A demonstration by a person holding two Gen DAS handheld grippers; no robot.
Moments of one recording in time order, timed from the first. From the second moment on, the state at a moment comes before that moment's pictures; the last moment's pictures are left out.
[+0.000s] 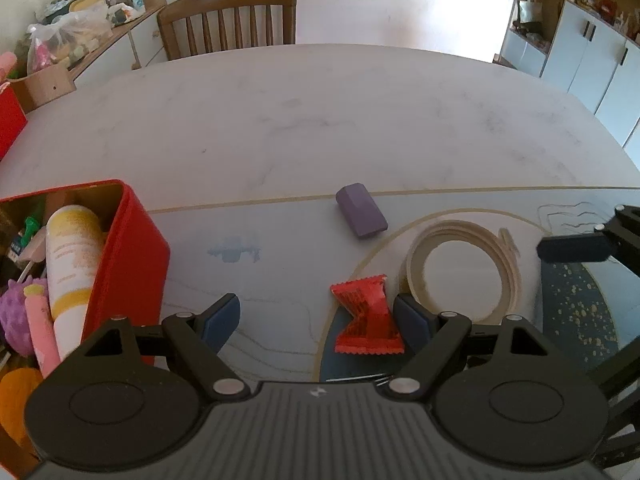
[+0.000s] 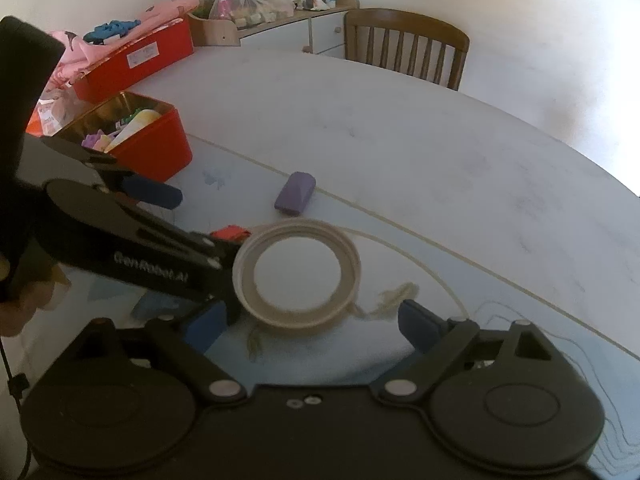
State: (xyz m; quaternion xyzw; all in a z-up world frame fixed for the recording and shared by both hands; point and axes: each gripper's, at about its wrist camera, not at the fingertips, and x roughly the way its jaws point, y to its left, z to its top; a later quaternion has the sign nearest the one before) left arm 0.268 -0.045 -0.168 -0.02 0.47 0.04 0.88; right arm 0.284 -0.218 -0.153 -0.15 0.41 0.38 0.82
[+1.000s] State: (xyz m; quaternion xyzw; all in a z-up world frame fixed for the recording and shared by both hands) left arm 0.260 -0.051 -0.149 -0.05 0.47 0.02 0.88; right arm 0.284 -0.223 -0.138 -0.10 0.42 0.36 0.83
